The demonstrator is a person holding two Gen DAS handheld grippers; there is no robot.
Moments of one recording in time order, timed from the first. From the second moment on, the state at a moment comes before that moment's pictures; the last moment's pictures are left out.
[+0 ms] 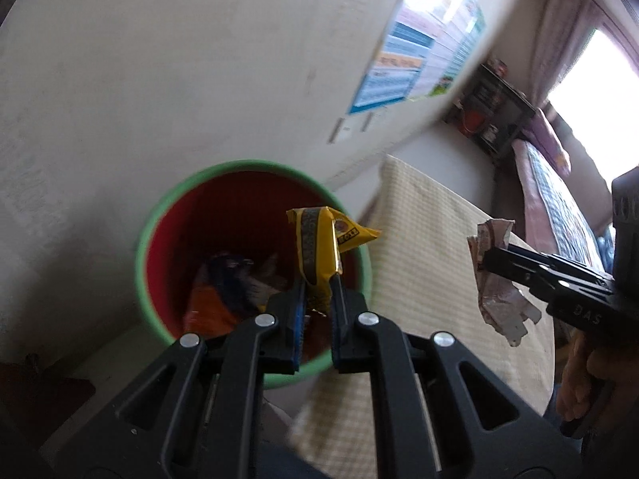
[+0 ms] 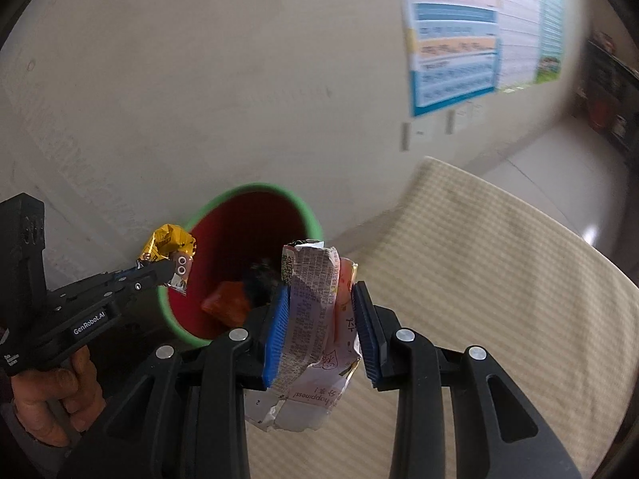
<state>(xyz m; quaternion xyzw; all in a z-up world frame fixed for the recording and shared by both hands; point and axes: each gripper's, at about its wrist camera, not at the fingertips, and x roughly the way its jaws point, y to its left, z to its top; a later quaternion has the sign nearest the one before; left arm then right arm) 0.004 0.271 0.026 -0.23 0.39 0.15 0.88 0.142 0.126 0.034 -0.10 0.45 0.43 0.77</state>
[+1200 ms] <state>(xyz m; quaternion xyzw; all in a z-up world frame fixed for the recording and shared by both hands) -0.021 0.306 0.011 -0.24 0.37 0.17 0.88 0.139 0.186 0.019 -0.11 0.45 0.42 0.78</state>
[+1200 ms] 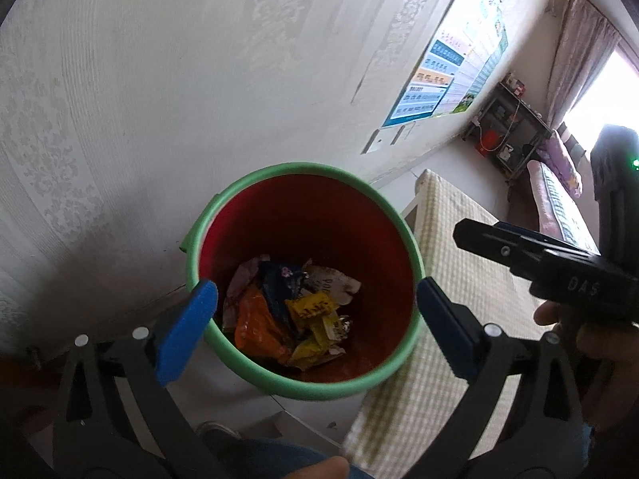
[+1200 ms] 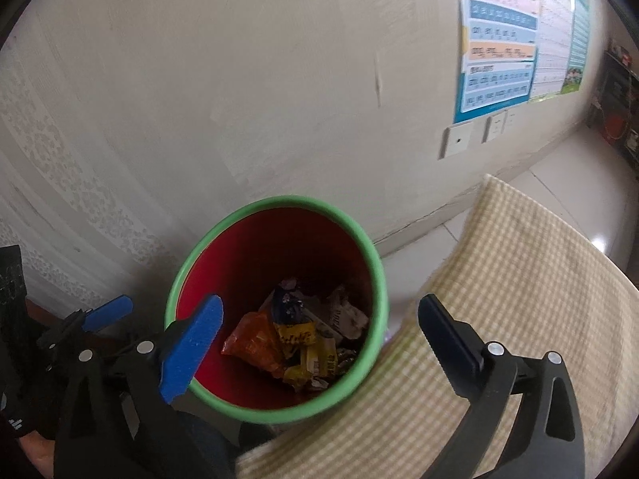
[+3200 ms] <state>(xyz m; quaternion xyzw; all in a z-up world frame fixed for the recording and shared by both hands) 0.011 0.006 0.000 -0.05 0.34 0.05 0.94 0.064 -0.197 -0.005 -0.04 0.38 0.12 0.92</state>
